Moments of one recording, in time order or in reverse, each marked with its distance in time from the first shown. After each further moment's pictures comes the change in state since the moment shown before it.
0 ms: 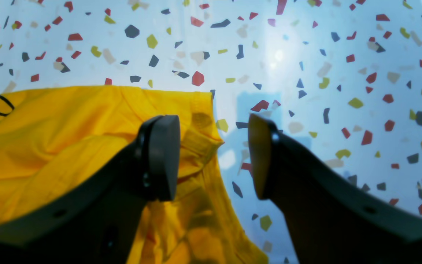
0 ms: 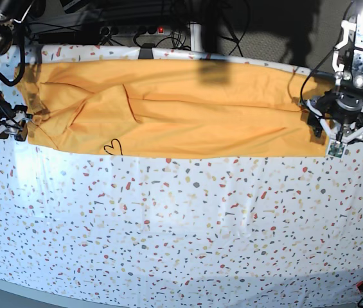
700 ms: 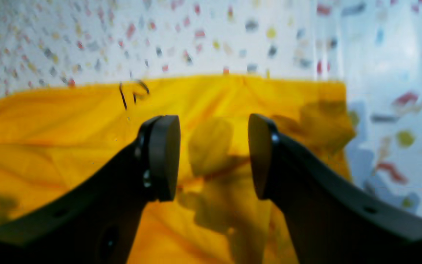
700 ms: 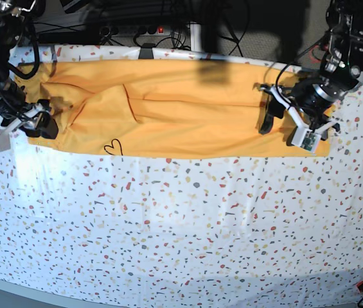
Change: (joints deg) left arm 4.0 5.8 0.0 4.7 -20.7 -16.2 -7.5; right arm -5.4 -1.9 -4.5 4.0 19.4 4.2 -6.9
